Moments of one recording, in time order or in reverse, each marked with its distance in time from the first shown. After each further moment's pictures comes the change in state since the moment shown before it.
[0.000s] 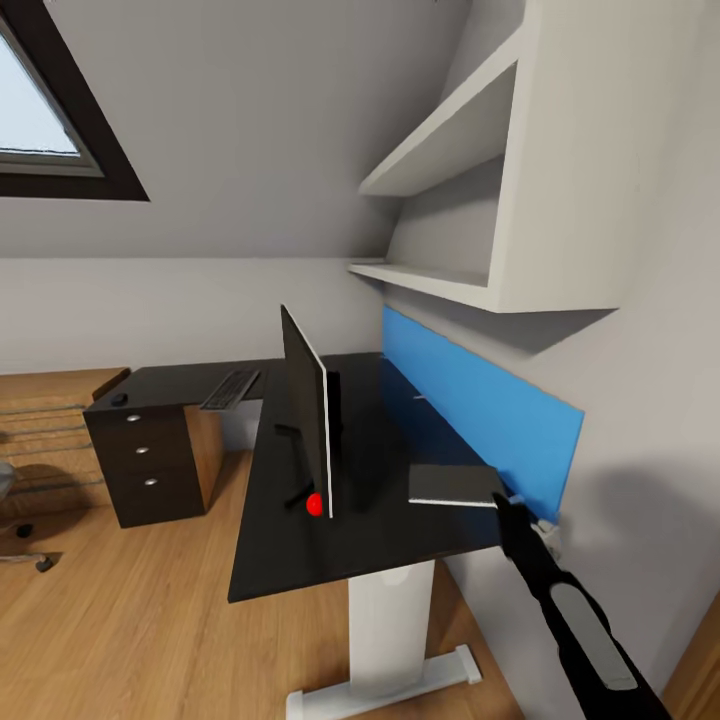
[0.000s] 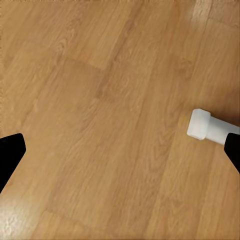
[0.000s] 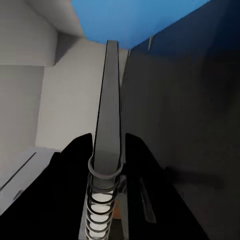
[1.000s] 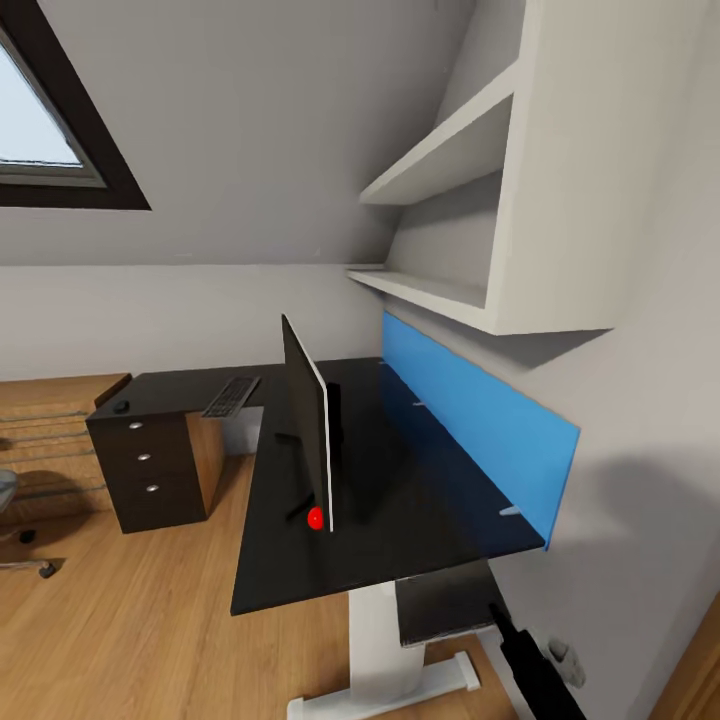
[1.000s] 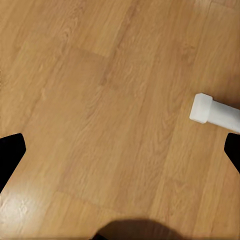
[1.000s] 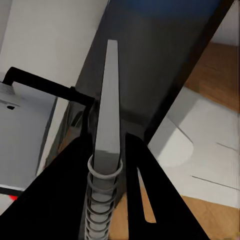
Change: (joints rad) left arm 0.000 -0.006 -0.024 0.058 -0.004 0.001 -0.003; right arm 0.376 0.012 0.003 -0.043 0.280 -0.001 0.274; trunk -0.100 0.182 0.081
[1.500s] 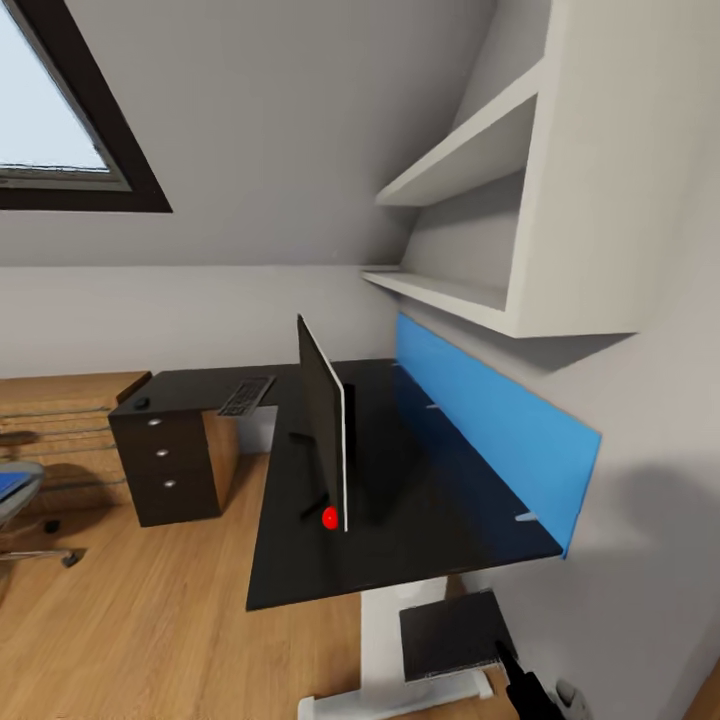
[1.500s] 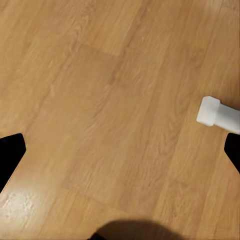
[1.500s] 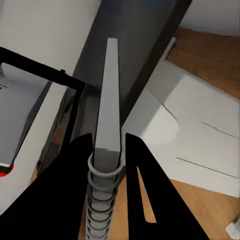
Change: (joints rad) left arm 0.000 -0.006 0.000 0.002 0.000 -0.002 0.001; right arm 0.003 0.003 -0.001 0.210 0.012 -0.109 0.180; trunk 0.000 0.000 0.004
